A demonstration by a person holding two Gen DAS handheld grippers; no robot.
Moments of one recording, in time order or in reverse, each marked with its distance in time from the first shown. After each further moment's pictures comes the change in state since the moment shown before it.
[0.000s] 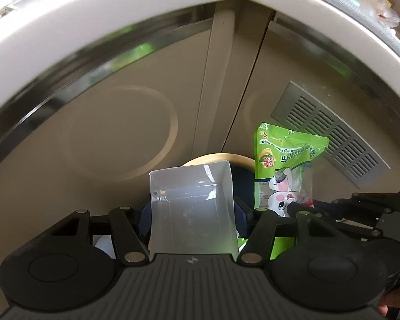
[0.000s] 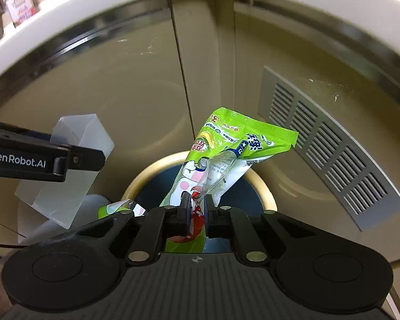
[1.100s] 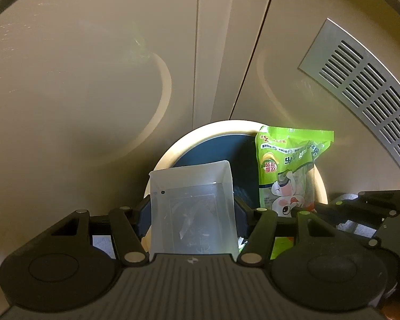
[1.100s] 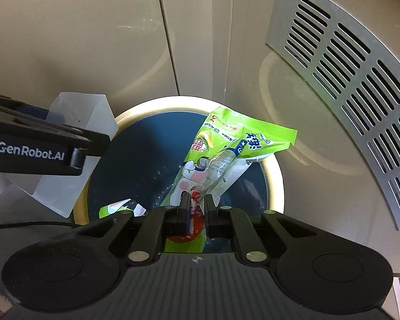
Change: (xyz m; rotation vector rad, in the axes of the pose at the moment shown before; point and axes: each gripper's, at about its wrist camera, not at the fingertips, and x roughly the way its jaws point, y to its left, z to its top) left arm 0.081 -0.015 0.024 0.061 0.182 0.045; right arm 0.083 0.012 0.031 -0.013 0.208 -0.043
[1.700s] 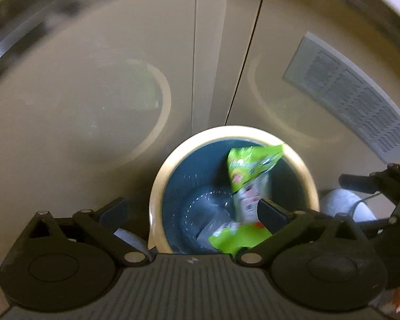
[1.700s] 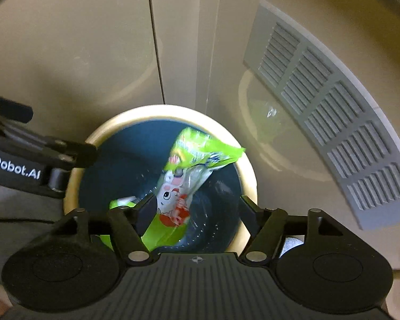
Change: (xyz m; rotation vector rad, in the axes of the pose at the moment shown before) left arm -0.058 0.007 -0.016 0.030 -0.074 -0.015; right arm -0.058 0.014 0.005 -0.012 -0.061 -0.067
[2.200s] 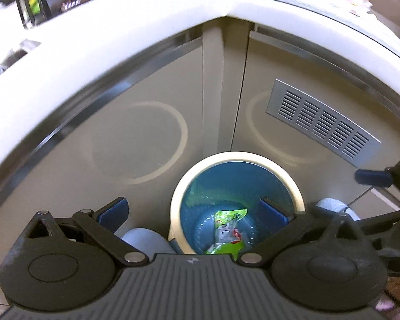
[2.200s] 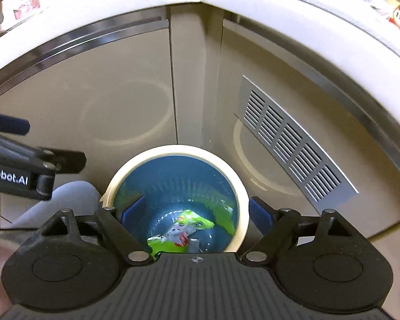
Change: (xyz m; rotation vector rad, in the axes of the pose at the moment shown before) left arm -0.116 -0.008 -0.054 0.009 -0.193 0.090; right arm -0.107 0.010 -0.047 -0.019 -0.207 -0.009
